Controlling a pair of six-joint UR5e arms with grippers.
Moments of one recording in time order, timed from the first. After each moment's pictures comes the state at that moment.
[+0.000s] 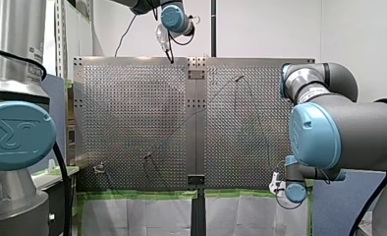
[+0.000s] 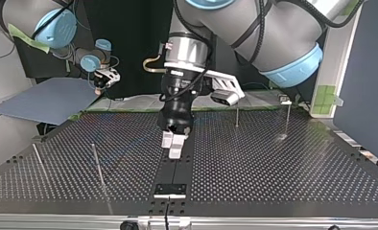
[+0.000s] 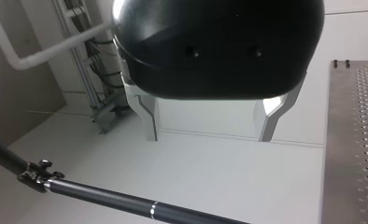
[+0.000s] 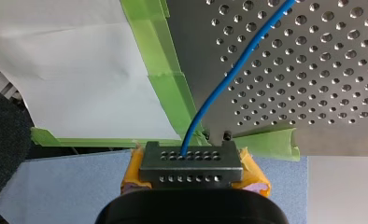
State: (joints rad) left arm -0.68 -1.63 -1.41 -2.91 -2.02 -1.78; right arm 1.66 -0.38 1.51 -0.83 1.64 1.77
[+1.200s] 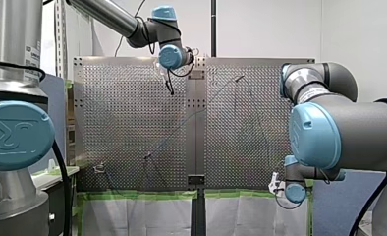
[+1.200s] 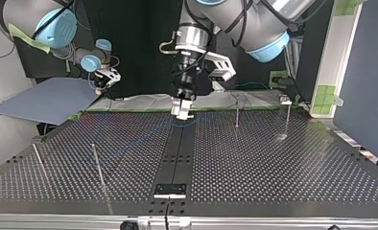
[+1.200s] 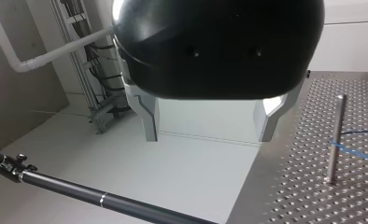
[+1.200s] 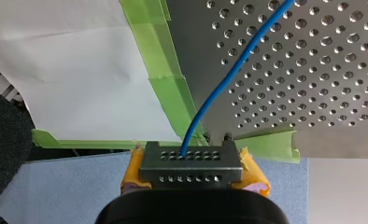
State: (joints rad) left arm -0.69 -1.62 -1.77 -2.55 -2.03 -1.82; right arm 1.66 -0.38 1.51 -0.83 1.63 1.77
